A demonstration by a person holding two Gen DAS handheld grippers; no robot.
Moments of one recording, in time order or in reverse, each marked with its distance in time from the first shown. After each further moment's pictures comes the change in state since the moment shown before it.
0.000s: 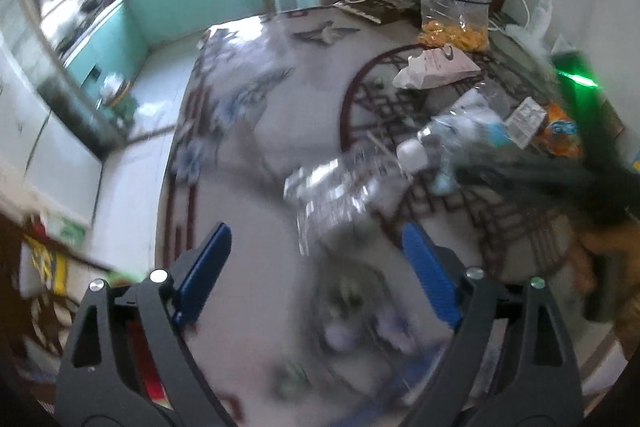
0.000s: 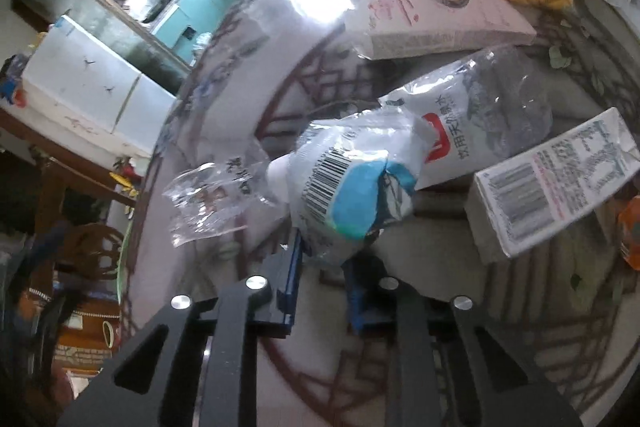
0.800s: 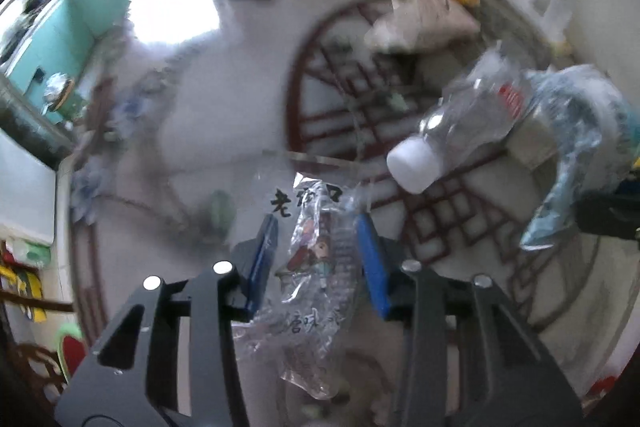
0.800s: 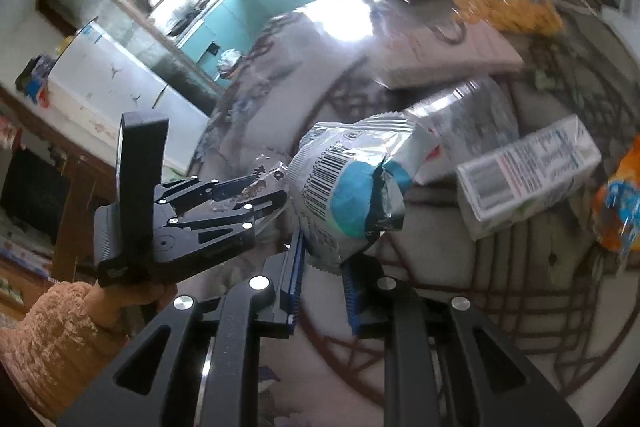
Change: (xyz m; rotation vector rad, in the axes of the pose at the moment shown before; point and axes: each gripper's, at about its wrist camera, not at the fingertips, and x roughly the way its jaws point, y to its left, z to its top) left arm 0.093 -0.012 0.019 0.020 0.076 -0.151; right arm -0.048 0.030 -0.005 -0.043 -0.061 0.067
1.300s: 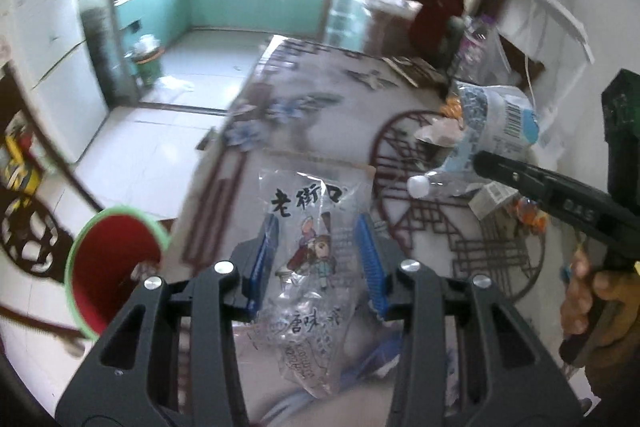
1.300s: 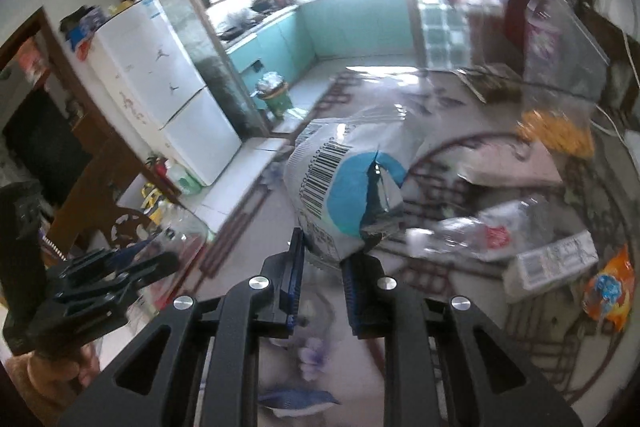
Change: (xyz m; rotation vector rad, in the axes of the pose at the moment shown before) left arm -0.184 0.050 -0.107 -0.388 -0.258 0.094; right arm -0.016 0.120 0.000 -0.259 -0.144 -0.004
